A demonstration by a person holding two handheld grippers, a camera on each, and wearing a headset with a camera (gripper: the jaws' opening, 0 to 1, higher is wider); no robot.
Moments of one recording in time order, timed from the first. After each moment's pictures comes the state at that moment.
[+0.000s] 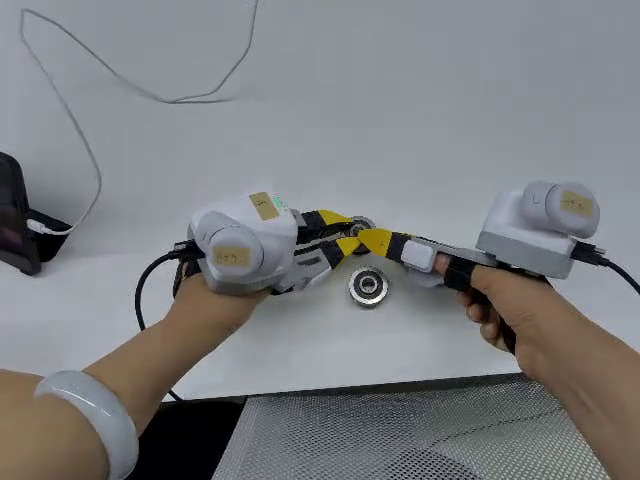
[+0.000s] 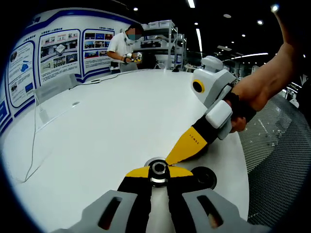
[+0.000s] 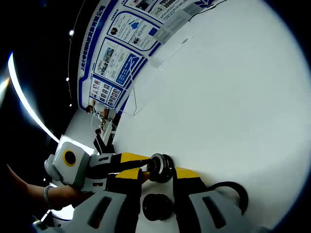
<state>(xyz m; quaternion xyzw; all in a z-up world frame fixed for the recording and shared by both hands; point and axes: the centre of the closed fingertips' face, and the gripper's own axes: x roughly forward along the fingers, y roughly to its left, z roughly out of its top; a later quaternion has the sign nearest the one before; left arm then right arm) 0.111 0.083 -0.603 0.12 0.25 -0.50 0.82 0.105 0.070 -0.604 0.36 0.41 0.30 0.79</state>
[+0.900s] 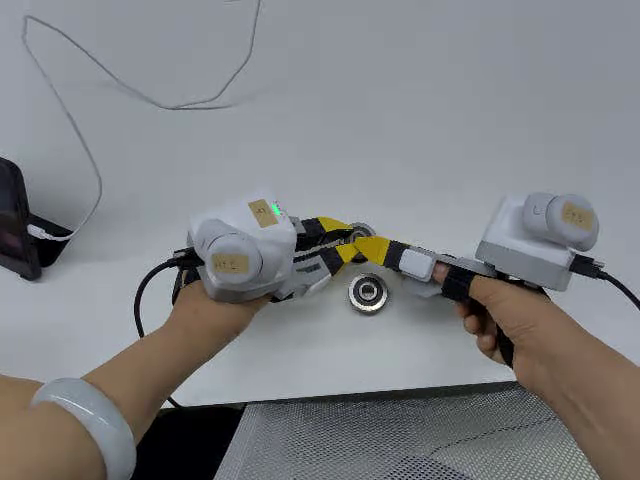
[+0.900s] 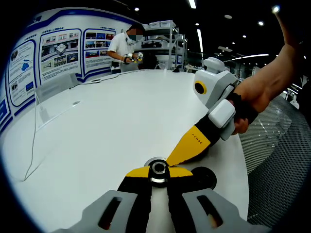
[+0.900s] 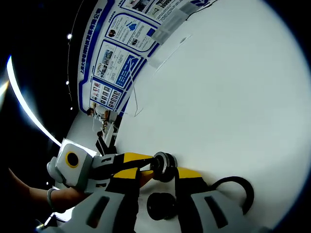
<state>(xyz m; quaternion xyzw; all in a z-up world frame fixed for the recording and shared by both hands) 0.111 0.081 -0.603 0.11 0.25 -0.49 0.83 0.103 0.074 -0.603 0.37 0.41 0.30 0.78</state>
